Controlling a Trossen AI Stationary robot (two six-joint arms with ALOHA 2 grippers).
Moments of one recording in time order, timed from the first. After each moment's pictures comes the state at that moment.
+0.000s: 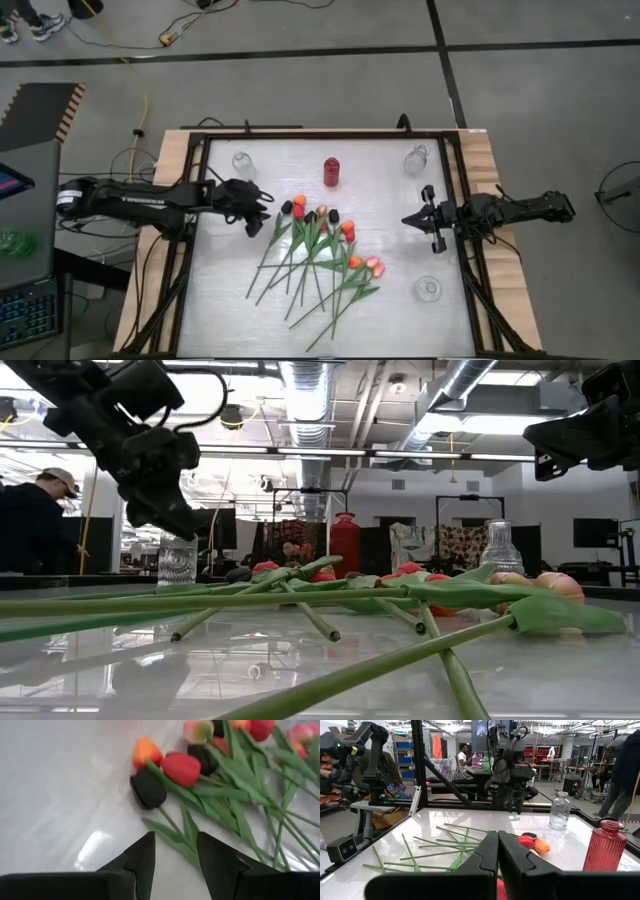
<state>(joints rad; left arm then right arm) 0.17 1.01 0.45 -0.24 0.00 -0.43 0.15 0.01 0.01 0.06 0.08 -0.03</state>
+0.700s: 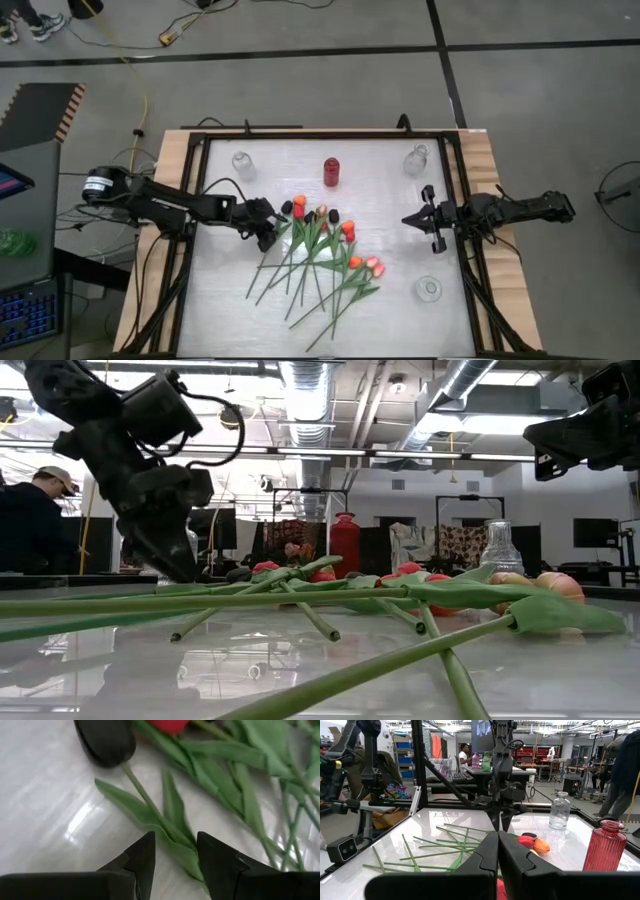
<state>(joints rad) 0.02 1.33 0.45 -0.04 -0.03 -0.64 0.15 0.01 0.01 0.06 0.08 -0.03</state>
